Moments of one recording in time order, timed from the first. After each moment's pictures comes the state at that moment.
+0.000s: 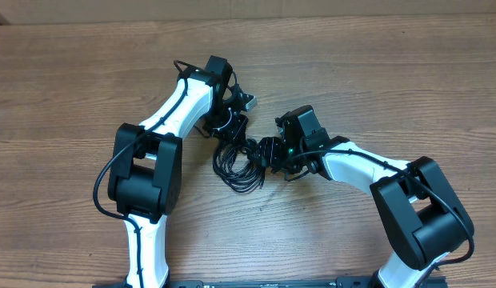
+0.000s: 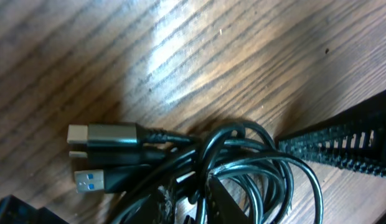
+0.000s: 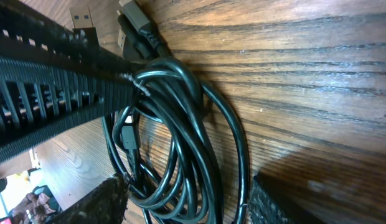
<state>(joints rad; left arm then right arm) -0.31 2.18 1.63 -1.03 0.41 0.21 0.49 1.85 0.92 -0.09 -0.54 0.73</state>
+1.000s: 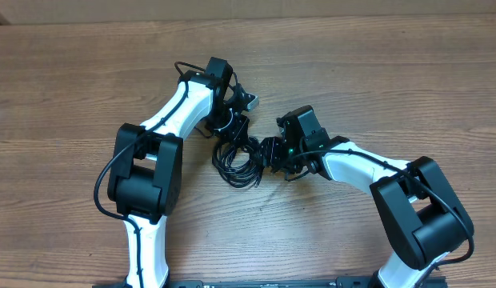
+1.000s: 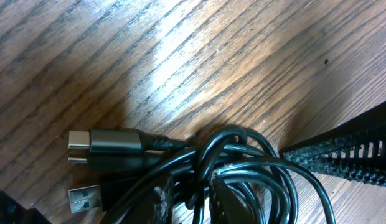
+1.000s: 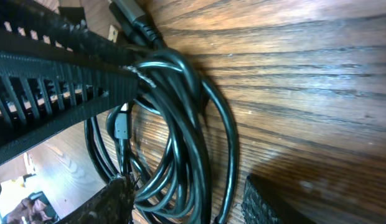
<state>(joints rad) -0.31 2.18 1.59 -0.94 0.43 0.23 0.49 1.85 0.92 -0.10 -0.51 0.74</state>
